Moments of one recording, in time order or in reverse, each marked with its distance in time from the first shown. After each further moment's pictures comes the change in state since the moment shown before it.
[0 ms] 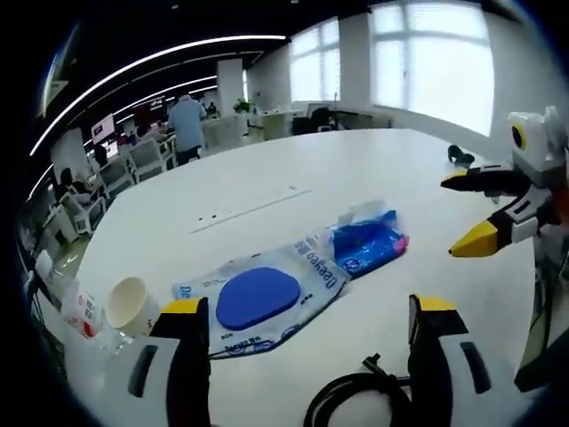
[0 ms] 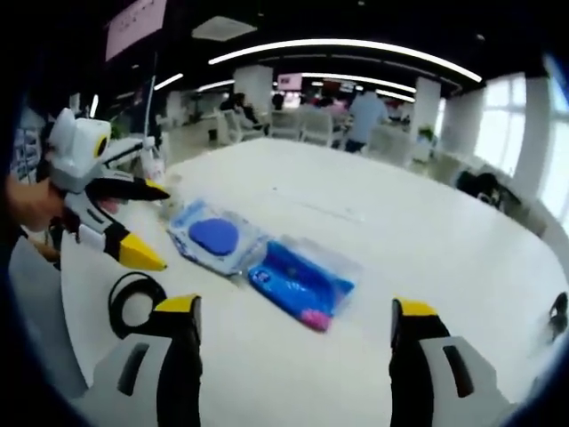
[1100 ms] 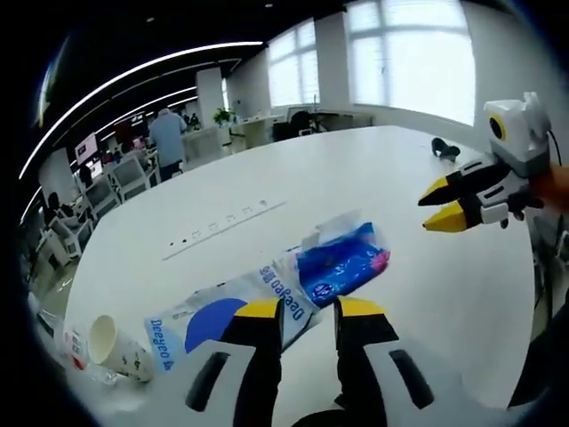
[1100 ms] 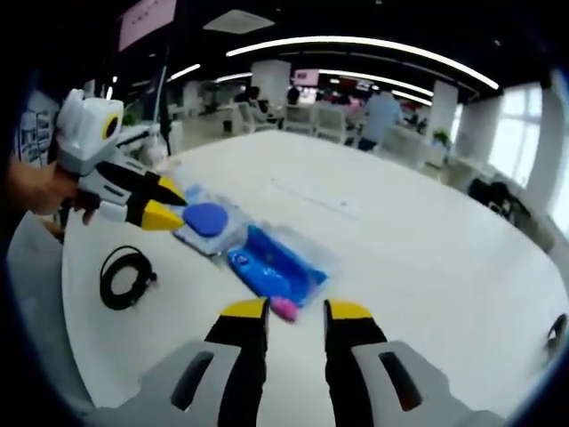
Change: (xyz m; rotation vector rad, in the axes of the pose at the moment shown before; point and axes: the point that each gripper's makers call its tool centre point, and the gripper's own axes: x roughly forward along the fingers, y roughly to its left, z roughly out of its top) left arm 0.032 -0.041 0.021 0.087 -0.016 -0.059; right arm 0.005 -0.037 -0.015 -0.069 0.027 0.065
